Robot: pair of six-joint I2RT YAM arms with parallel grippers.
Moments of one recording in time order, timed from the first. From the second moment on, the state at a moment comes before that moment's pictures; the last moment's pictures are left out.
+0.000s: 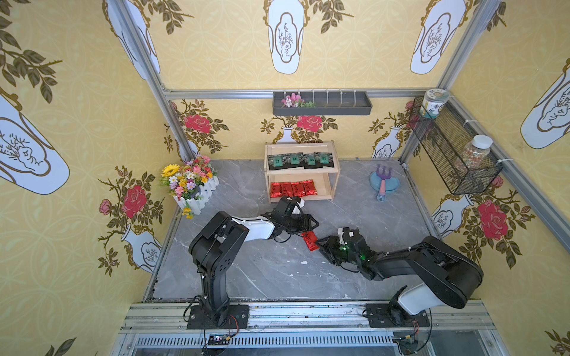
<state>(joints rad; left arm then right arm) -0.66 1.86 0.95 0.16 0.47 -0.76 0.65 1.55 0.28 0.70 -0.26 1.45</state>
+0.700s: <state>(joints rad) -0.64 1.88 0.93 0.19 0.47 -0.75 0.63 1.82 0.25 1.11 -0.31 1.52</state>
